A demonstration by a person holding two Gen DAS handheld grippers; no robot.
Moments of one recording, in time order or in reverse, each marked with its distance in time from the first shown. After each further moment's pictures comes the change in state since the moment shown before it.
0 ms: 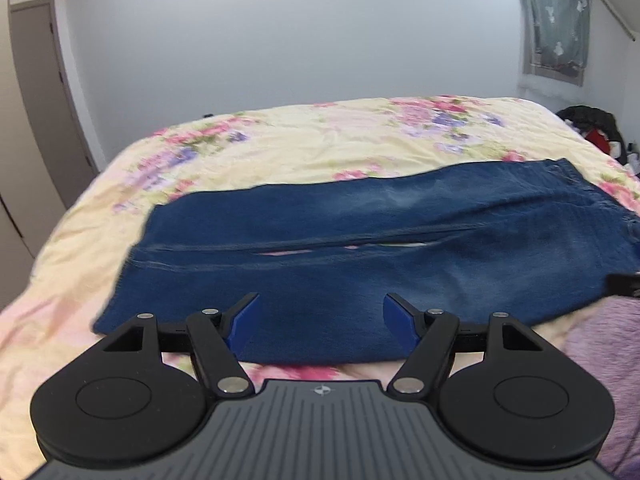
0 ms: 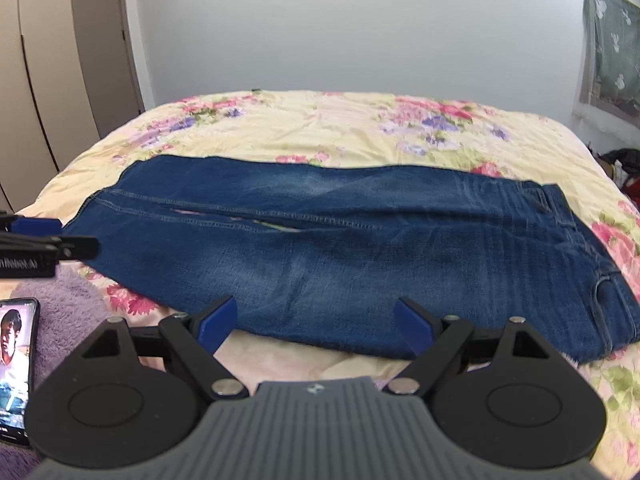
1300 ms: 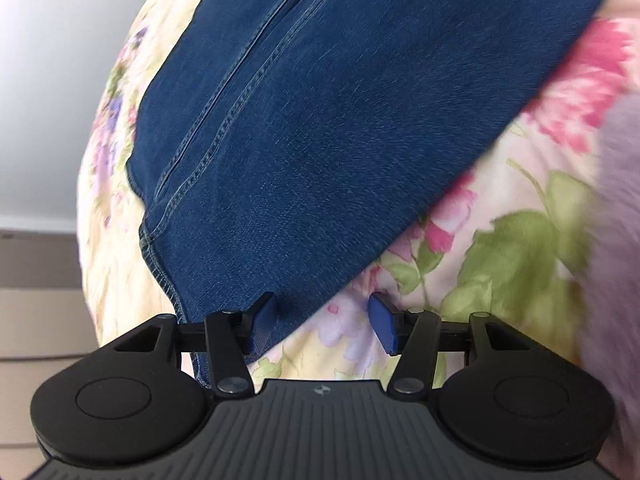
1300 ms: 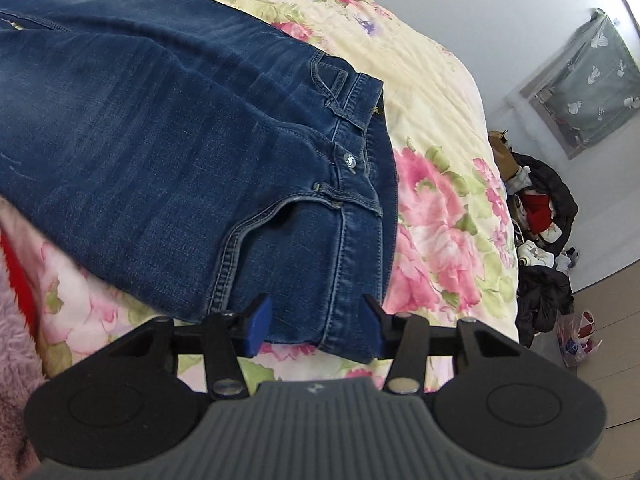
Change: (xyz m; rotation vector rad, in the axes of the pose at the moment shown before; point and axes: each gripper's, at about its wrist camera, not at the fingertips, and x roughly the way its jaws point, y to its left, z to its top) left arm 0.207 0.117 -0.077 0.878 0.464 0.215; right arm 0.078 -0.311 -0.036 -0.335 0.395 -0.369
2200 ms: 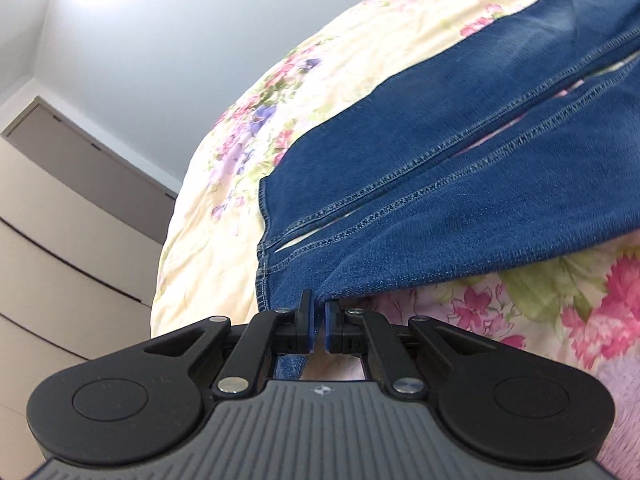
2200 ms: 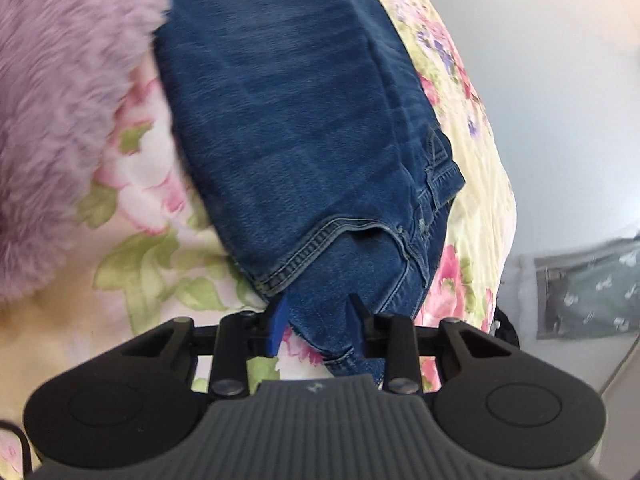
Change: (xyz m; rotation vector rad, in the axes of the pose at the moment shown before) left arm -0.099 0.046 0.022 -0.490 -0.176 0.205; right arm -0.004 0.065 -0.053 -0.678 -0.115 -0.069
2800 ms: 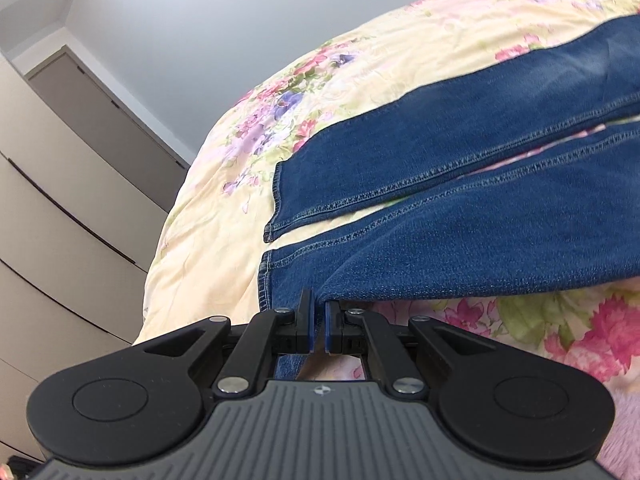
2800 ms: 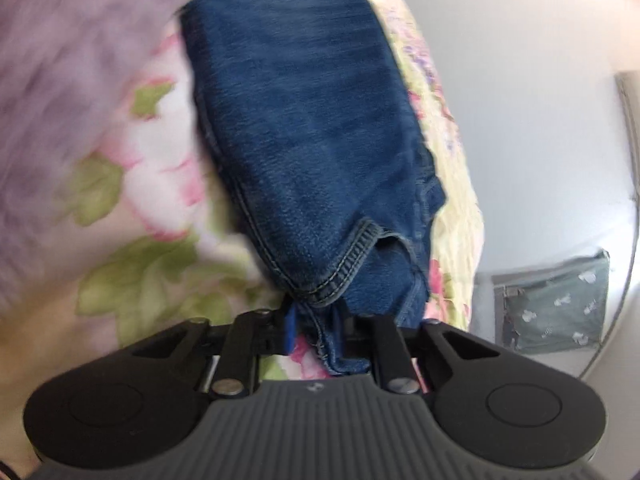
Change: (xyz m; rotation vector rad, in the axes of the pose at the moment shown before) left arm 0.000 0.010 -0.003 -0.171 0.029 -0.013; right arm 0.019 0.026 0.004 0.064 -0.056 -0.202
